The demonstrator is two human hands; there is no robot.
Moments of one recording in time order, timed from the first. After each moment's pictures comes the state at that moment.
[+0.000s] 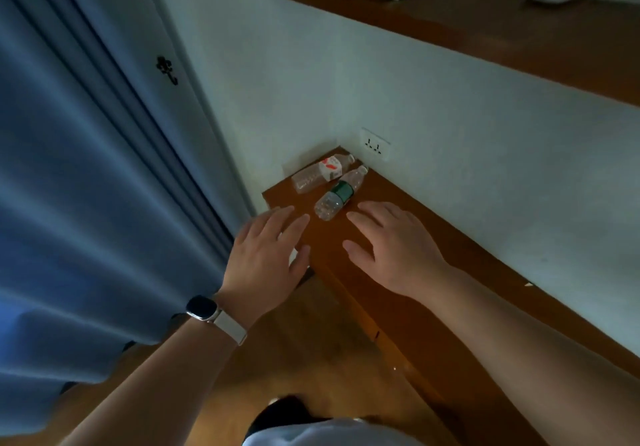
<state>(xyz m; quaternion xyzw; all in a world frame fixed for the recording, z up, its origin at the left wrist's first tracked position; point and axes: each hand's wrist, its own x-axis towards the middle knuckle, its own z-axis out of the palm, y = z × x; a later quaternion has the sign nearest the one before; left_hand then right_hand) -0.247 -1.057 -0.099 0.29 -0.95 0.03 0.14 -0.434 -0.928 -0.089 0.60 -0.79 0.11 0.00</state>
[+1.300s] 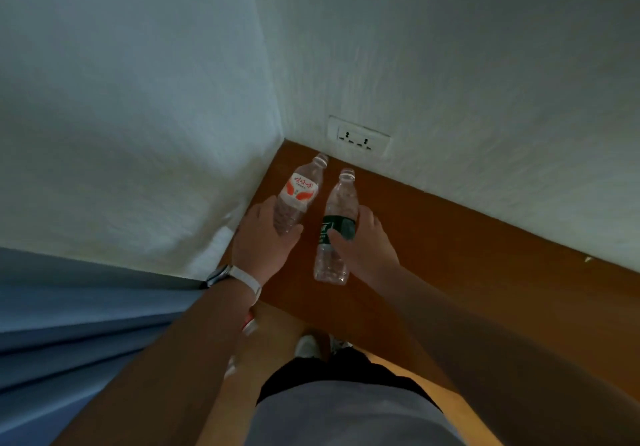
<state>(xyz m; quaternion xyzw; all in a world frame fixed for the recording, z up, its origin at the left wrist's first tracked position) -0.489 -1.383 -0.280 0.26 -0.91 -0.32 -0.03 -0.555 -1.204 -0.276 0.02 -0.91 0.32 -0.26</state>
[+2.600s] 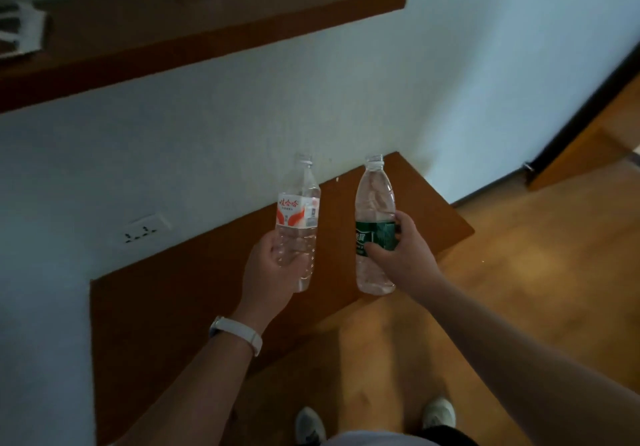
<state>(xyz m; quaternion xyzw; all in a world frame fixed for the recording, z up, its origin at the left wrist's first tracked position) -0.441 -1.146 -0.169 -0.08 -0.82 -0.55 -0.15 -0.357 -0.929 -0.169 -0.27 -0.78 0.56 0.08</state>
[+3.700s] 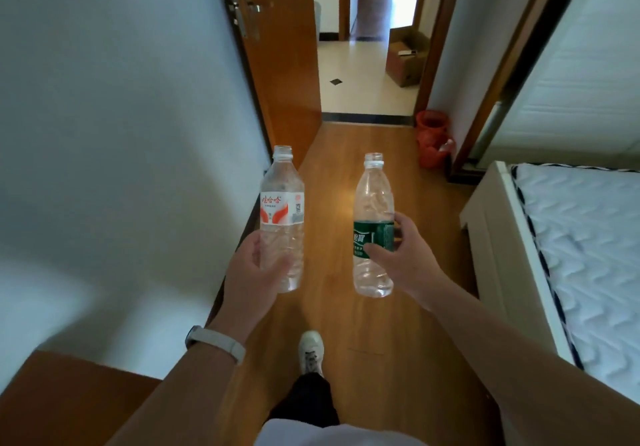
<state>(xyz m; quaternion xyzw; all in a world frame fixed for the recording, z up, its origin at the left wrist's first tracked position) -0.212 -0.521 -0.140 -0.49 -0.66 -0.48 -0.32 0.026 -0.445 -0.155 -0.58 -0.58 0.48 0.32</state>
